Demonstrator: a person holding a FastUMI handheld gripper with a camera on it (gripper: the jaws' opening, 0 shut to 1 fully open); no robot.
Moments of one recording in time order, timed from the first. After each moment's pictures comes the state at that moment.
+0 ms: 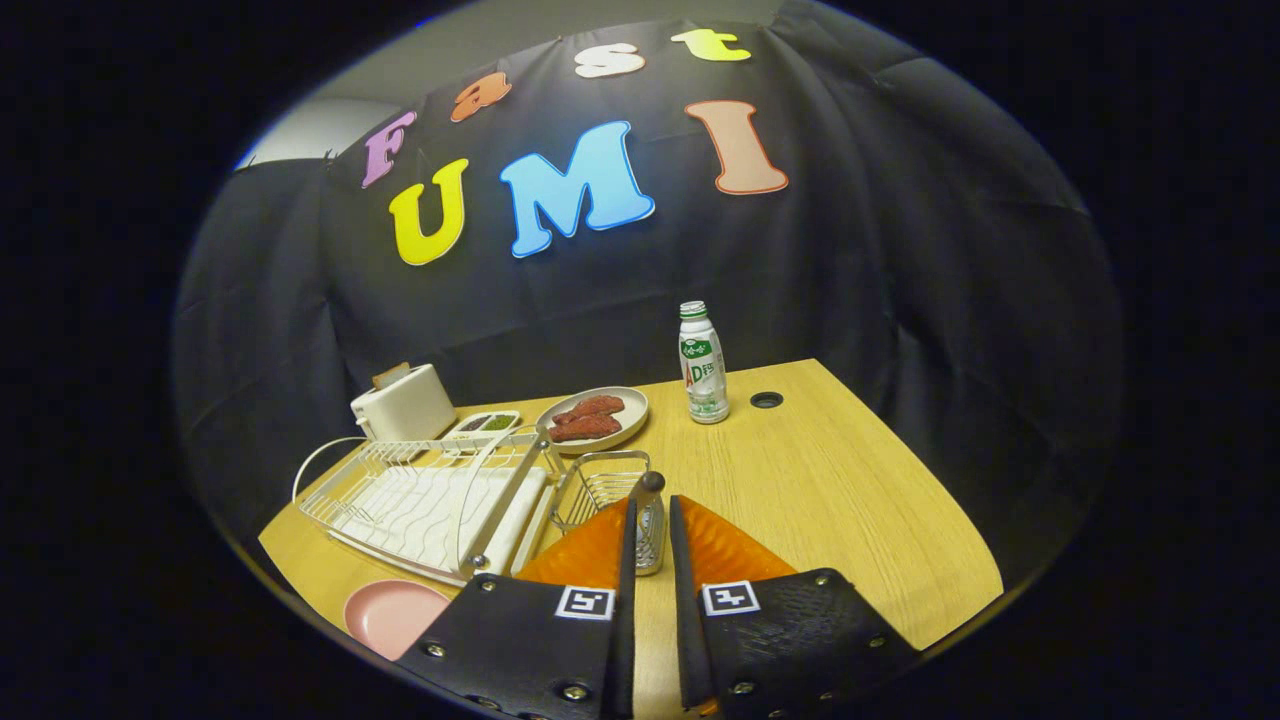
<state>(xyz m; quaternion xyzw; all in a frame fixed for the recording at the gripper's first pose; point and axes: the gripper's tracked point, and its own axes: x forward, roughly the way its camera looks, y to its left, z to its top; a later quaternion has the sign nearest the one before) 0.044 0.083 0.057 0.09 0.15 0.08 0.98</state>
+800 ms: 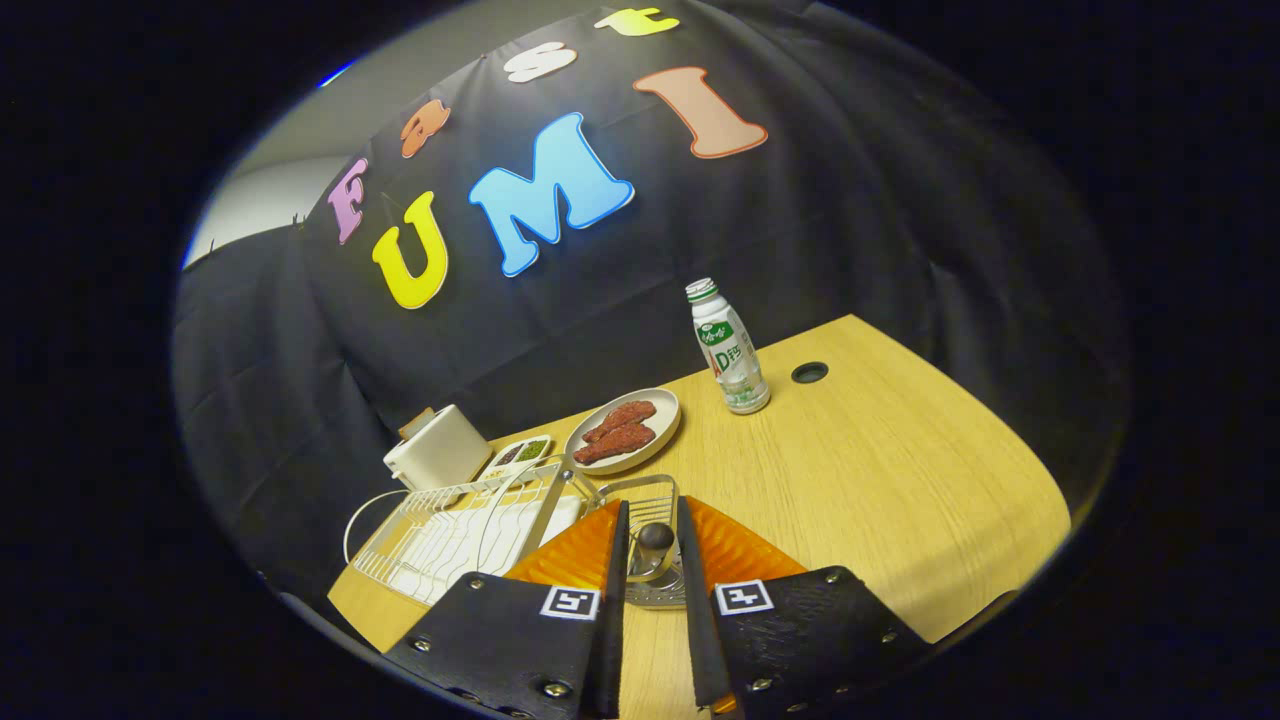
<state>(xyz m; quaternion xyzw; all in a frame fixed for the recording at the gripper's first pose) 0.092 0.090 0.050 0.20 0.16 0.11 0.96</state>
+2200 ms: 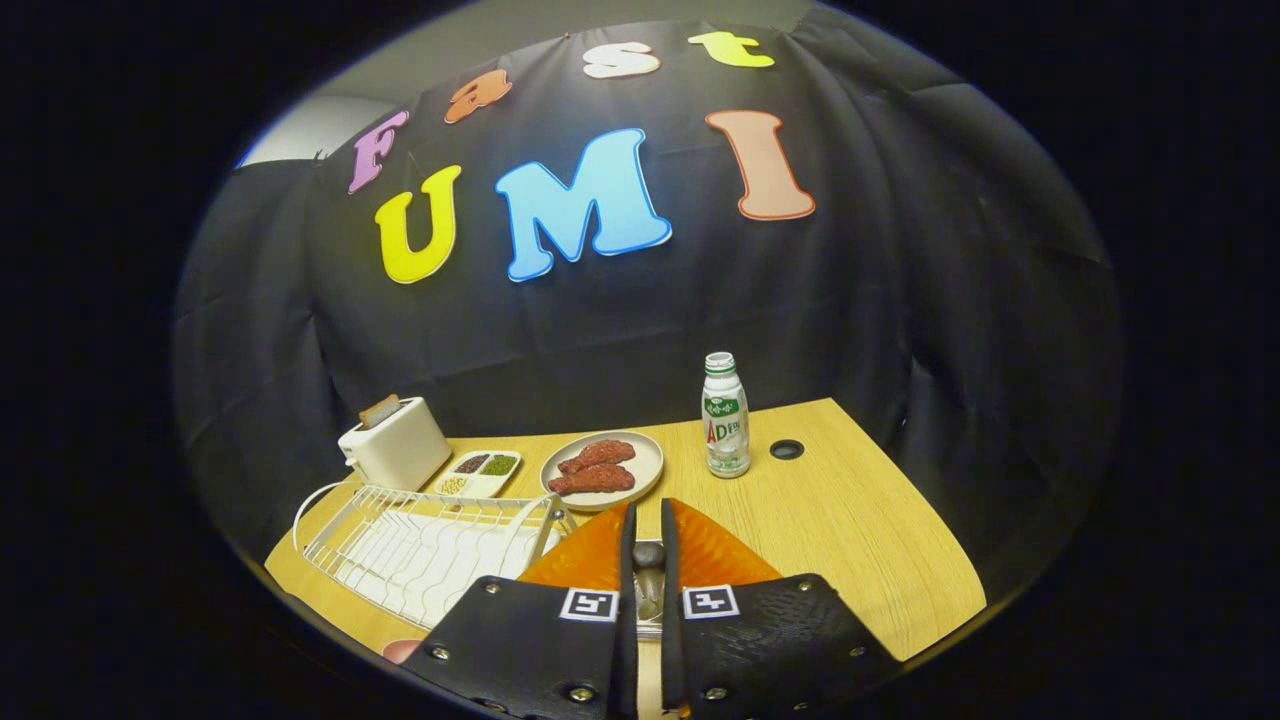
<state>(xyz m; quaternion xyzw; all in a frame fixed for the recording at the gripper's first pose) 0.104 0.118 0.134 0.08 0.13 0.06 0.99</state>
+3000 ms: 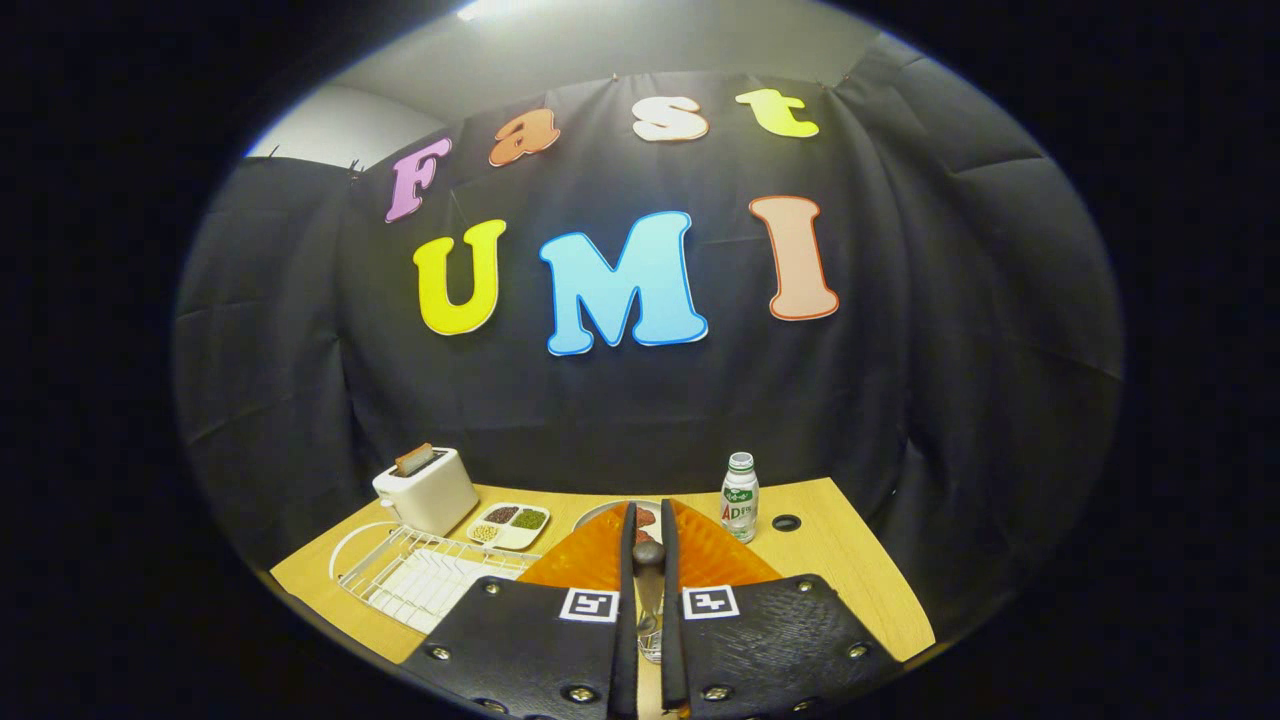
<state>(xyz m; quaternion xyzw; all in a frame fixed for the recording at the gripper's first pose) 0.061 0.142 0.246 0.04 0.06 0.06 1.00</state>
